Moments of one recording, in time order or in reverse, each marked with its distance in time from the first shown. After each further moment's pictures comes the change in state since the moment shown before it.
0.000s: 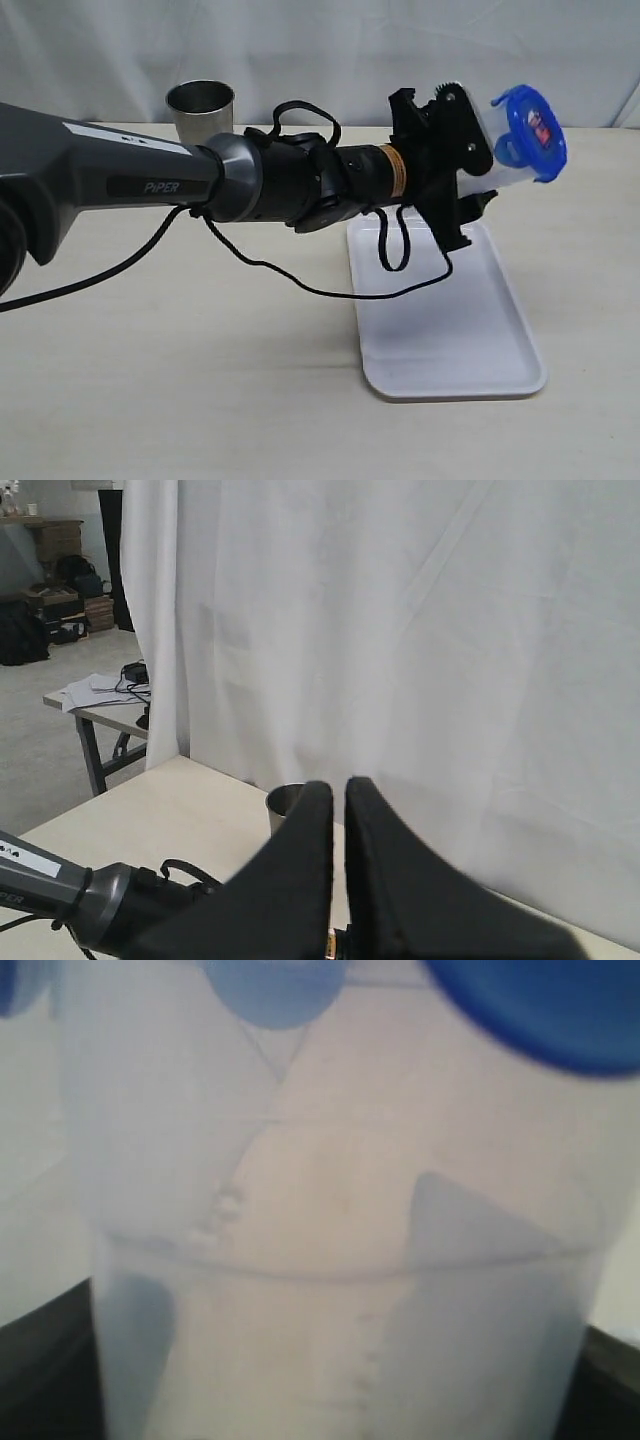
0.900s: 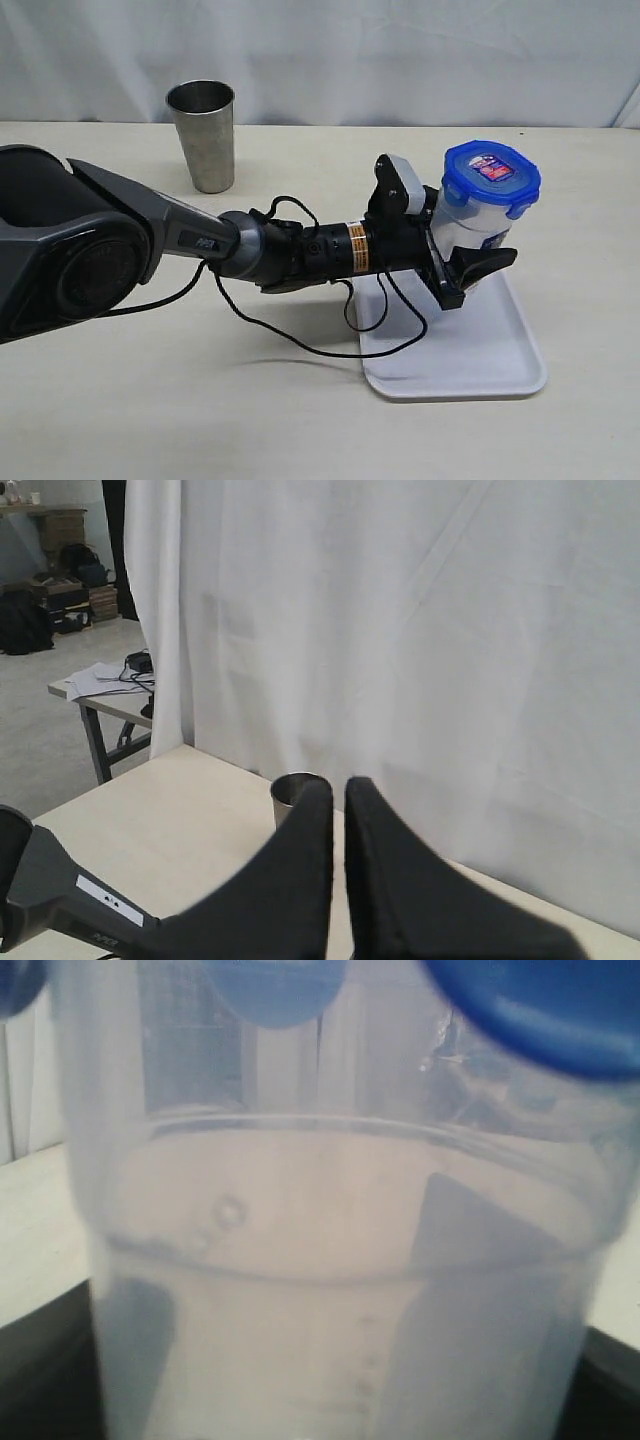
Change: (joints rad) left arm 0.090 0.292 -0.002 0.252 -0.732 -0.599; right arm 0.000 0.000 0.000 0.000 0.022 0.000
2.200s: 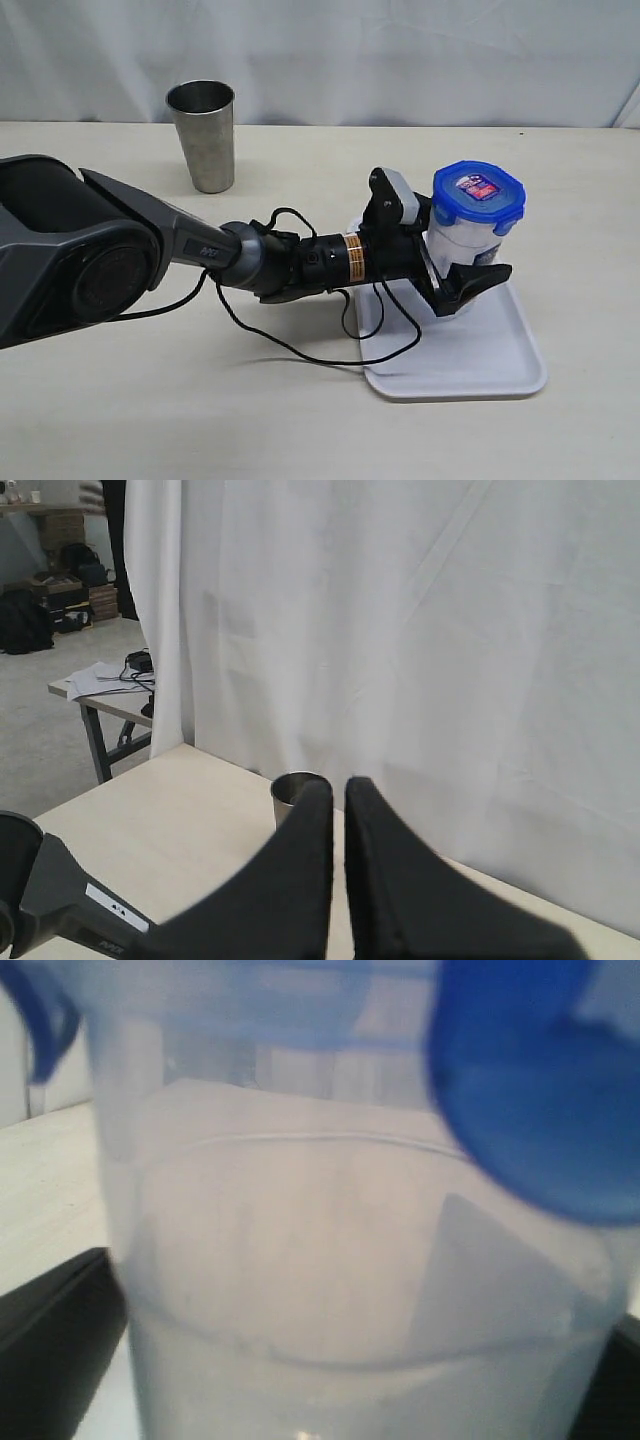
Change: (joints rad) left arm 0.007 0.039 -0.001 -0.026 0.006 0.000; right arm 0.000 0.000 0.000 0.000 0.002 0.000
